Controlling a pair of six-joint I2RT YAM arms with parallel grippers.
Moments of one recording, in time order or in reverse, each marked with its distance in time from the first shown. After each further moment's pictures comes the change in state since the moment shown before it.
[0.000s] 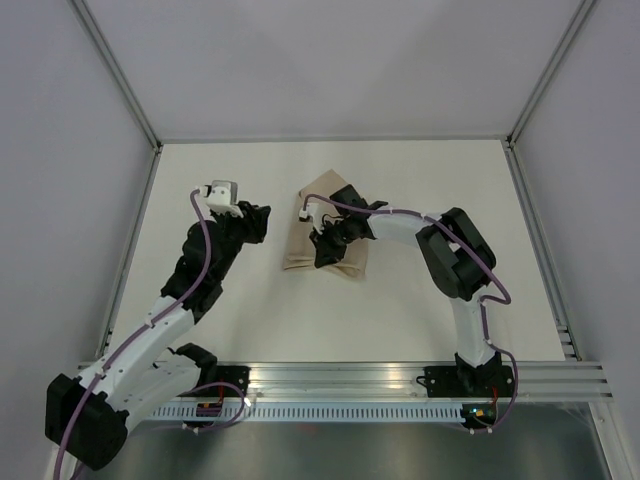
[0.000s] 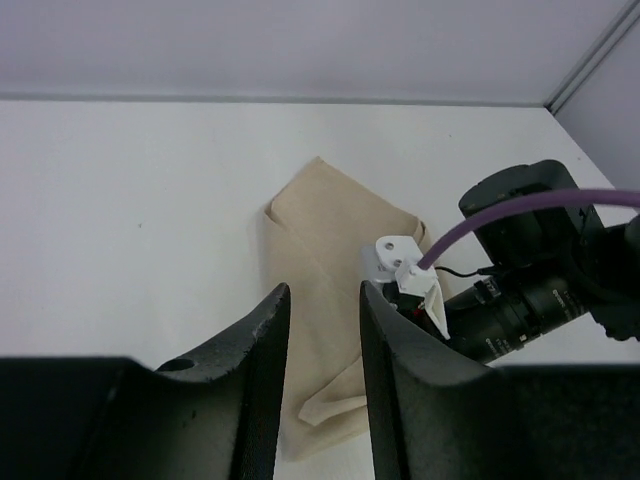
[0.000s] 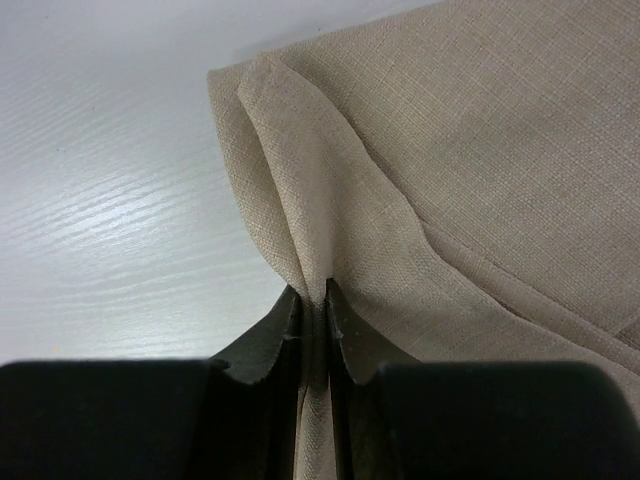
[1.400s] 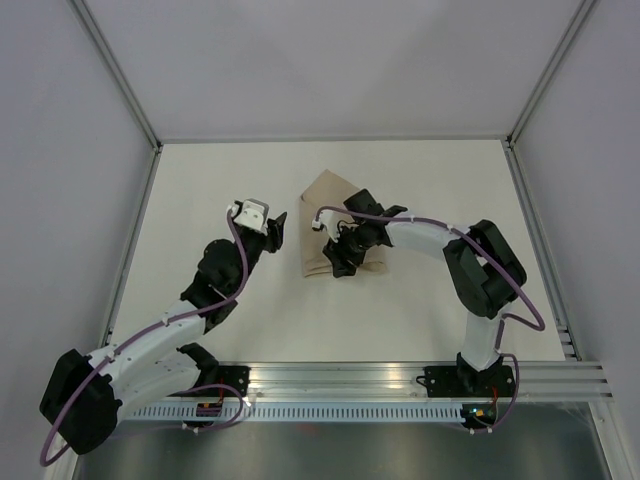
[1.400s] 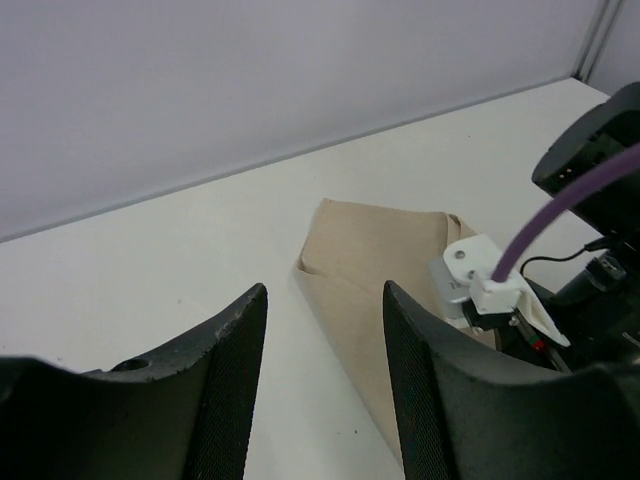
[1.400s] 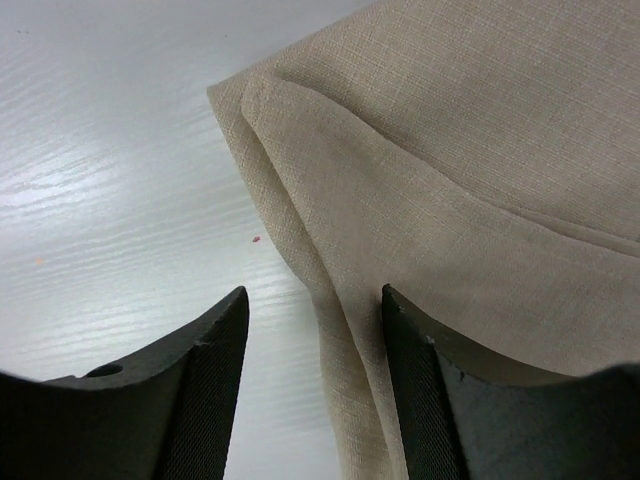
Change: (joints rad) left arm -0.178 0.039 -0.167 0.377 -0.108 0.376; right arm -0.024 -0.180 -0.137 -0.107 0.116 -0.076
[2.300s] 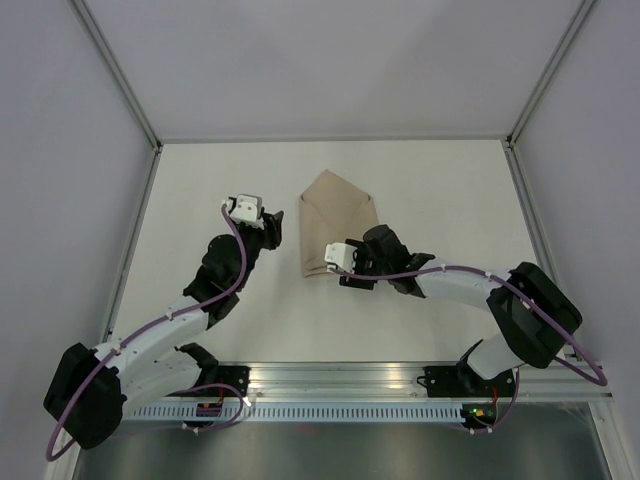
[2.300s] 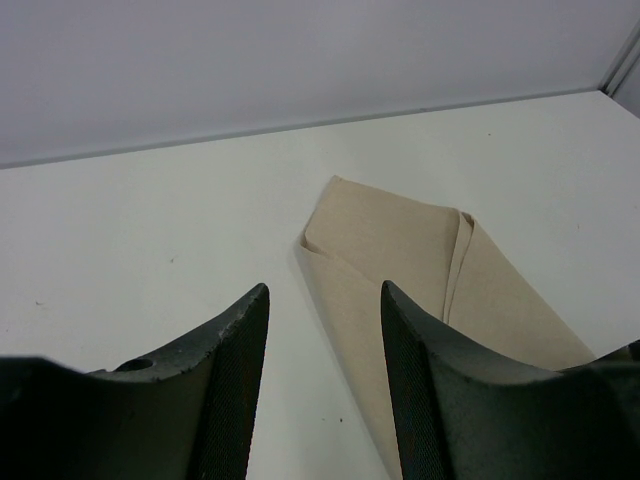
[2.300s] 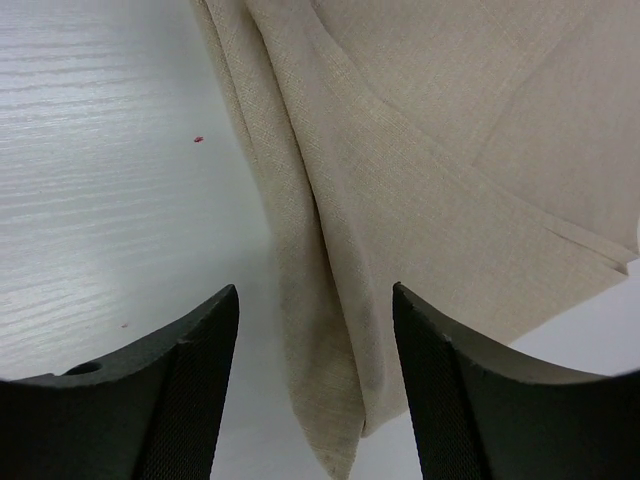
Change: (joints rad) left arm 0.031 0.045 0.016 -0.026 -0.069 -0.149; right arm 0.111 -0.391 -0.512 0.468 0.370 -0.293
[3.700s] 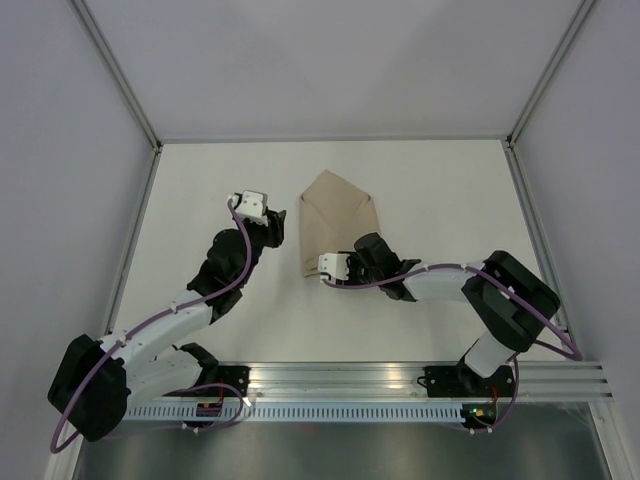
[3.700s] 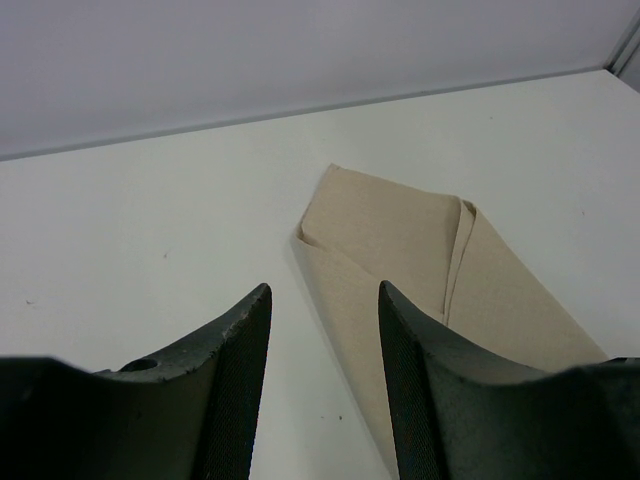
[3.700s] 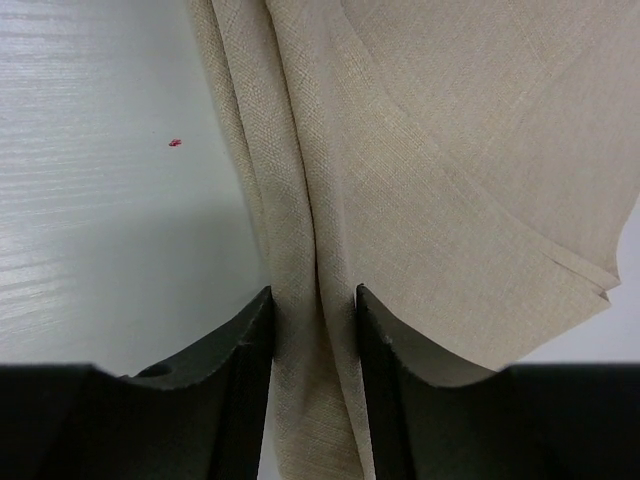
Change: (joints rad) left arm 0.007 0.055 0.027 -0.018 0.017 0.000; right arm 0.045 0.114 -0.037 0.167 0.104 -0.105
